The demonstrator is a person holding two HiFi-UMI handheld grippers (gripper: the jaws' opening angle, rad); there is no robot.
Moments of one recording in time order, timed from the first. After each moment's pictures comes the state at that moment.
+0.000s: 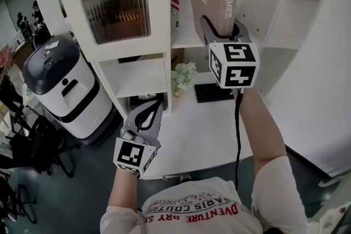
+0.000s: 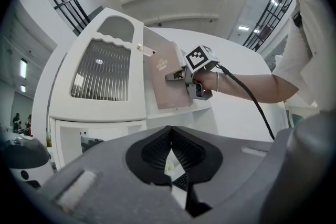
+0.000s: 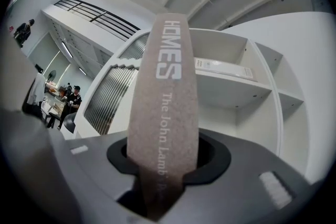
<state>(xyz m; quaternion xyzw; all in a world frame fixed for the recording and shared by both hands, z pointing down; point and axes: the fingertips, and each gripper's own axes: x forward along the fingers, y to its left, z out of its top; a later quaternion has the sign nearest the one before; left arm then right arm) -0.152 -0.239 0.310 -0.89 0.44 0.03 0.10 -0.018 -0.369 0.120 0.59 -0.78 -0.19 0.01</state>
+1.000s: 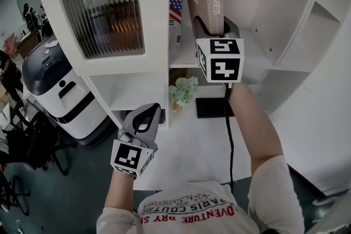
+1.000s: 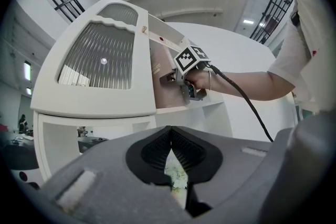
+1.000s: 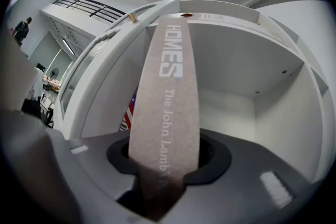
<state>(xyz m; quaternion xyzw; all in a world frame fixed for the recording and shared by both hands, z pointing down) -0.142 -0.328 0.312 -0.87 0.47 0.02 0.11 -0.029 -0.494 0.132 0.58 -0.79 -0.18 0.04</state>
